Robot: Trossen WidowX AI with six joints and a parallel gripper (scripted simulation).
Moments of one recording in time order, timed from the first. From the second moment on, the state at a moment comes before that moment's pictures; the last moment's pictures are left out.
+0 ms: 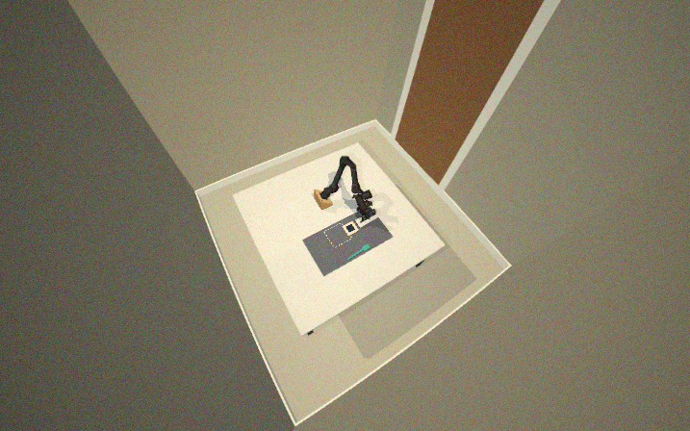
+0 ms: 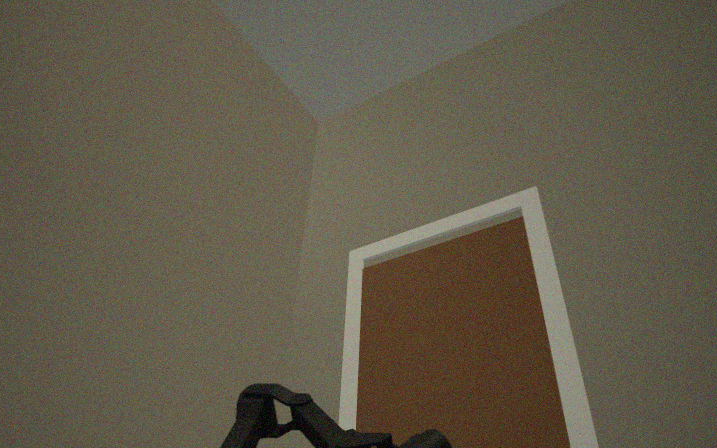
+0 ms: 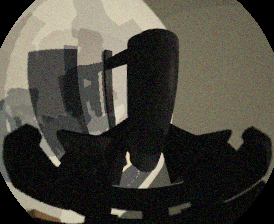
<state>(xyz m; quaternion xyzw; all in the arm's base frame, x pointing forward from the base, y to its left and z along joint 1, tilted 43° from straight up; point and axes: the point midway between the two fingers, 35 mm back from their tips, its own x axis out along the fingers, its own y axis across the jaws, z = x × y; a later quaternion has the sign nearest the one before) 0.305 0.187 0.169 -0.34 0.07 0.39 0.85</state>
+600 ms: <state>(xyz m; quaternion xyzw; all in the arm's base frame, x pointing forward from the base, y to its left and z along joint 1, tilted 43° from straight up) 0.304 0.194 0.152 -0.34 0.07 0.39 0.85</state>
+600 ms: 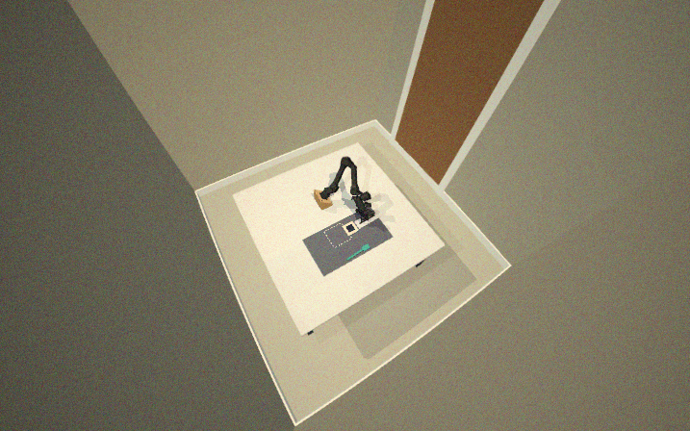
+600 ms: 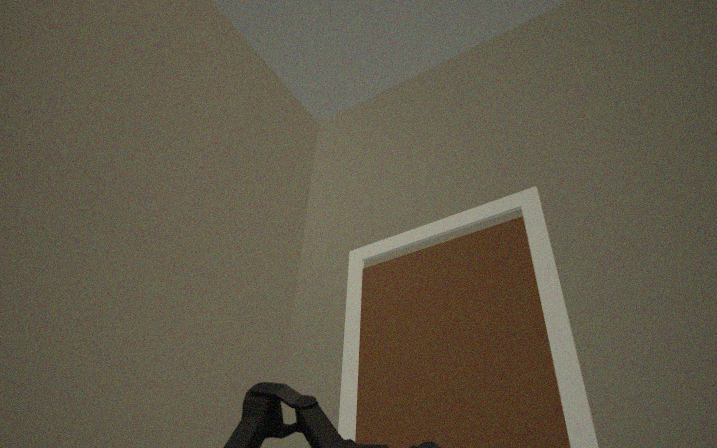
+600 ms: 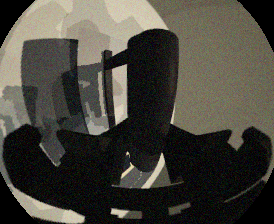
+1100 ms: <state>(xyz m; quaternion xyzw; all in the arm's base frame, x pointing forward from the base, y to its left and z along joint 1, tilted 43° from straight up) 0.309 0.179 0.138 -0.34 0.07 0.39 0.85</state>
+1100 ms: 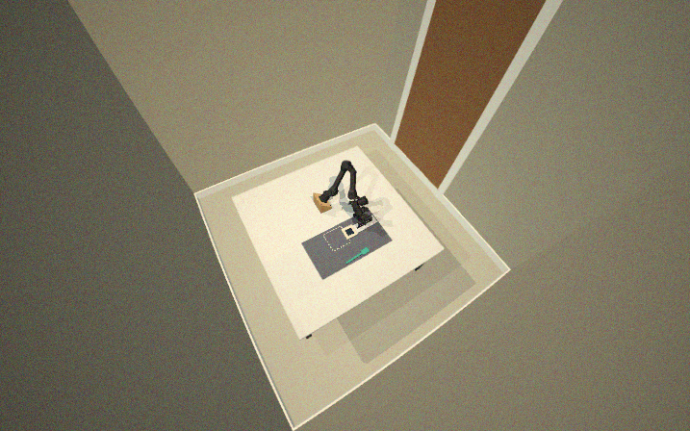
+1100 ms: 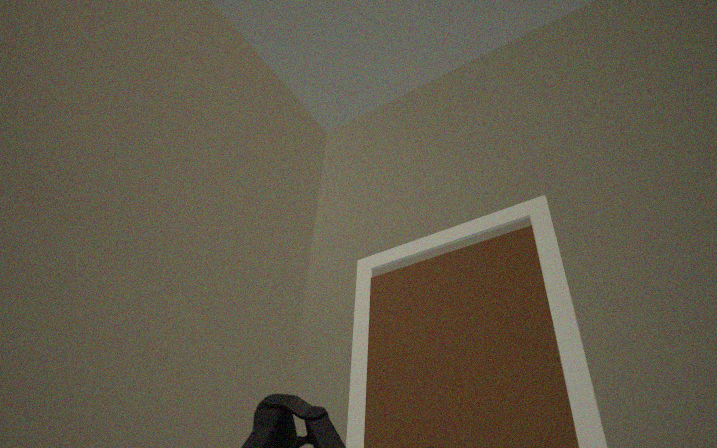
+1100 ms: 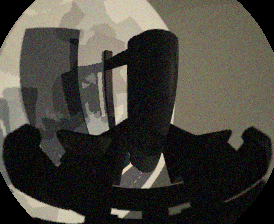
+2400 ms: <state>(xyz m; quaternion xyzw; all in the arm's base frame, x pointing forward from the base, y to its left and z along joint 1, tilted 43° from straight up) 0.312 0.122 0.127 -0.38 0.10 0.39 0.83</state>
